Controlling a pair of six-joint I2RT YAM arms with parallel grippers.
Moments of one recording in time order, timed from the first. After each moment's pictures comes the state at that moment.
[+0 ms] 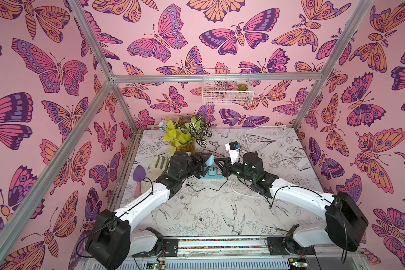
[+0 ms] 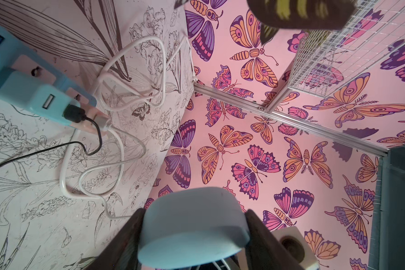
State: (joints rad) left arm -0.52 1.26 0.78 0.18 0.37 -1.70; right arm 0.75 1.41 0.86 0.34 -0.19 0.47
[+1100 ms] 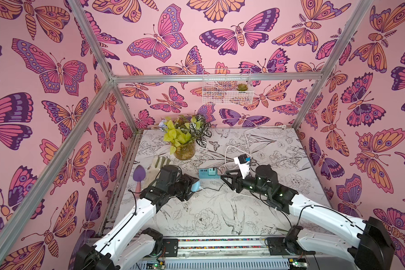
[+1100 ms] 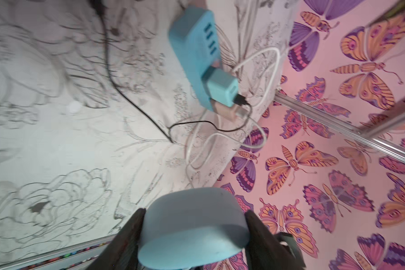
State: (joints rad) left arm -0.40 0.95 0.62 -0.48 0.41 -1.53; right arm 0.79 1.07 0.65 0.12 -0.22 0.41
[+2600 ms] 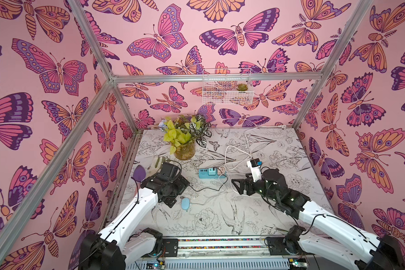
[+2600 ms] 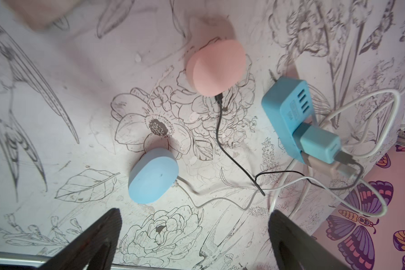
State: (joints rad) left arm -0.34 1.09 0.83 -0.87 0.14 -1.17; right arm 0.66 0.93 0.61 -0.18 -0.05 0.41
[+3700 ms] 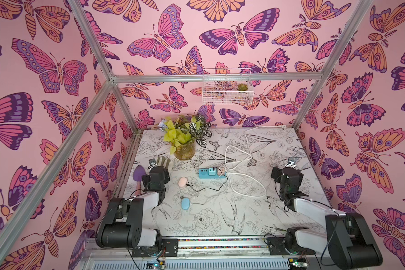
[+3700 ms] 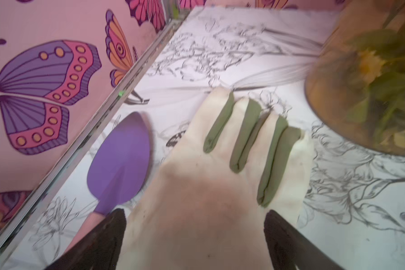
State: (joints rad) left arm -0.03 1.45 0.37 0.55 -0.37 -0.11; right arm 0.09 1.26 0.30 0.56 0.45 0.10
